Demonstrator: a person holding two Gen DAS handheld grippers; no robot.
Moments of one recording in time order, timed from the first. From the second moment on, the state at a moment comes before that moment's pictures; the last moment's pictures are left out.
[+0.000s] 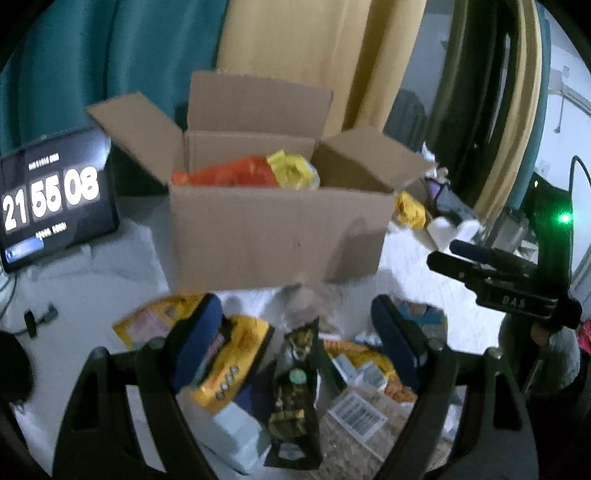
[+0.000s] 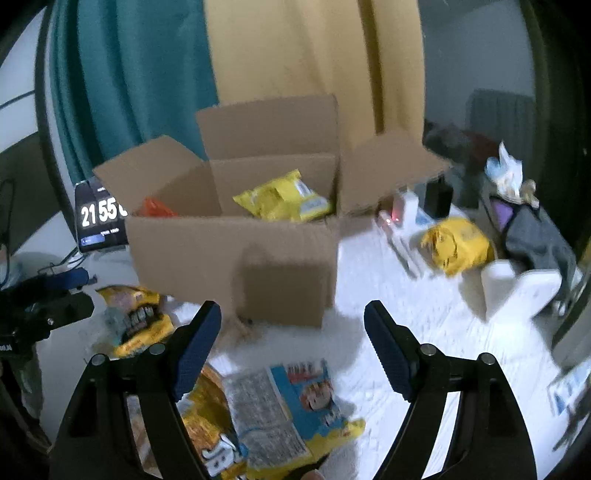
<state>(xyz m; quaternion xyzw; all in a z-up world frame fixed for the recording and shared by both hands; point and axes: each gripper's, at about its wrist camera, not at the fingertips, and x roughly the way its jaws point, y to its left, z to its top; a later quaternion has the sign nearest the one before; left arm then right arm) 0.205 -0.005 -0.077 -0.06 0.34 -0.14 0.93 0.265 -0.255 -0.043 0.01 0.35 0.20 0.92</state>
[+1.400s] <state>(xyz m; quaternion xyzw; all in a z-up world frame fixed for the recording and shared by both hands) 0.202 0.003 -0.132 -0.04 0.42 -0.13 0.90 0.250 -0.245 -0.102 -0.01 0.39 0.23 0.89</state>
